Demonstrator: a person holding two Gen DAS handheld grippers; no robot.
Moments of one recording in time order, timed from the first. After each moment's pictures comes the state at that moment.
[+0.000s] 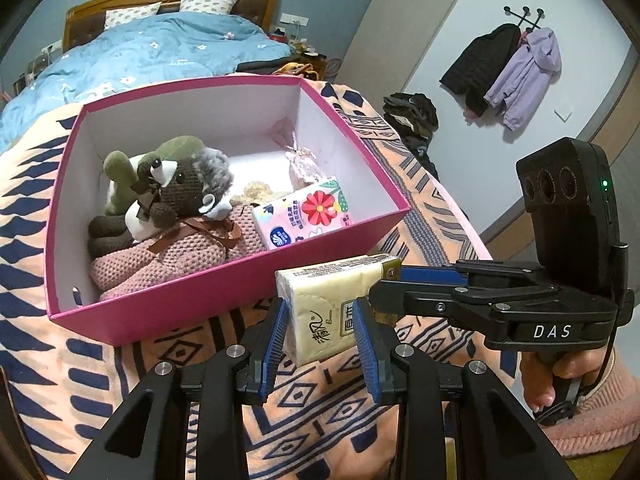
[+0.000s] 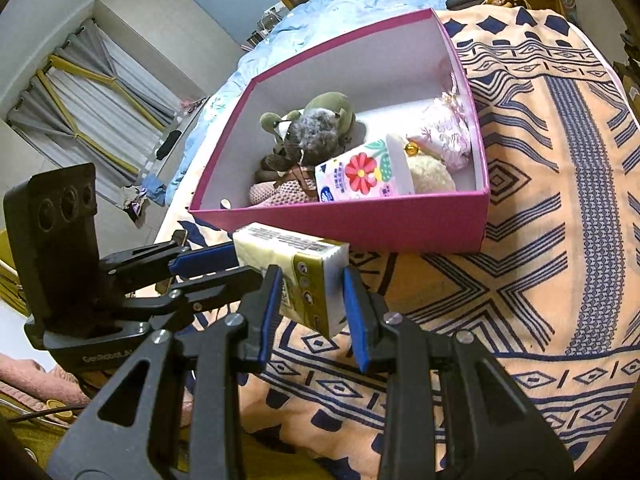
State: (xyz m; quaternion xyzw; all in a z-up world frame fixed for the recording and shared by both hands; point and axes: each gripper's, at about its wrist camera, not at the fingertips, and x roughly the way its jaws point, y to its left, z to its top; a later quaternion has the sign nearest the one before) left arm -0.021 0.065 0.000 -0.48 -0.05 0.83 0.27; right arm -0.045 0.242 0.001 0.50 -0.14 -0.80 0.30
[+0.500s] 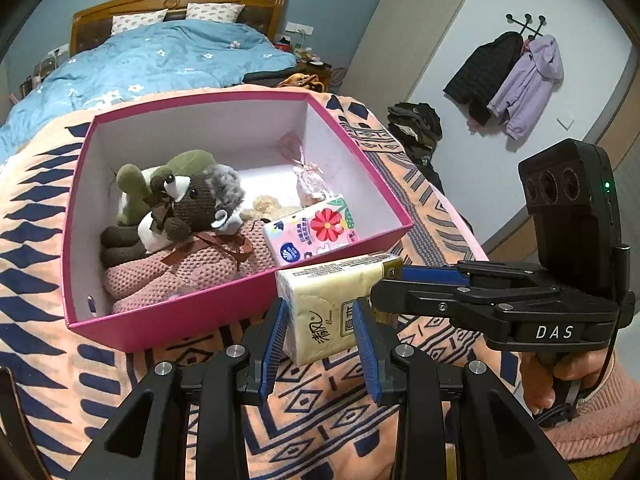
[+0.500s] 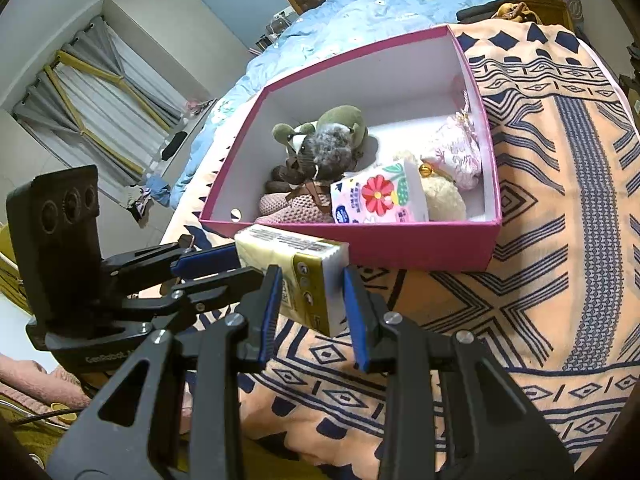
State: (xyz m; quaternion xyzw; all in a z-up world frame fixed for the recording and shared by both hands) left arm -0.022 0.058 0.011 -0.47 -0.05 0.85 0.26; right arm -0.051 0.233 0.011 0.48 -0.14 -0.81 0.31
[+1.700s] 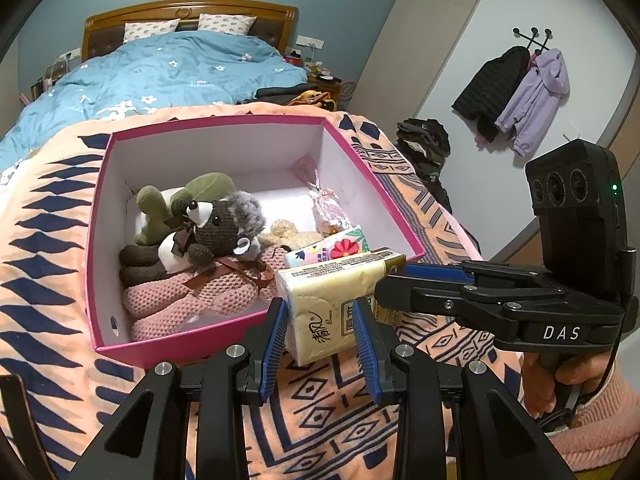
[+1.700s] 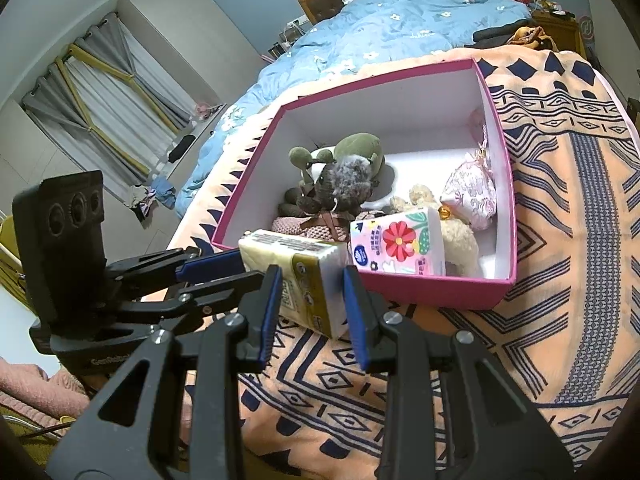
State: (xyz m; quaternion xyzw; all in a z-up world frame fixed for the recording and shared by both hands) left arm -0.035 0.045 0.022 -0.45 -0.06 0.86 0.24; right arm -0.066 0.217 0.028 0.46 -0.12 -0.82 0.33
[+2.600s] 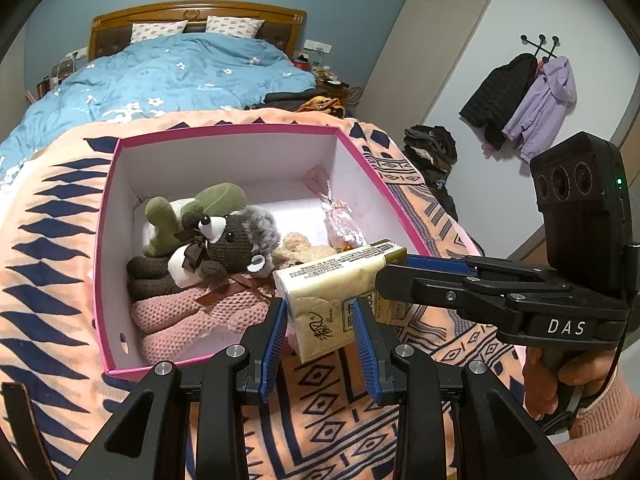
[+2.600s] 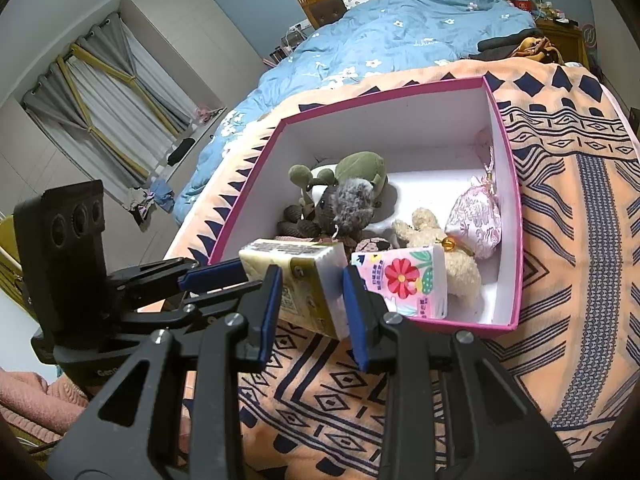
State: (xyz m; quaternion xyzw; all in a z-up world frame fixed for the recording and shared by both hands) left arm -0.052 0.039 0.022 -0.44 -0.07 0.86 0.23; right arm -0.085 0.208 0.034 0.45 -0.12 -0.82 0.33
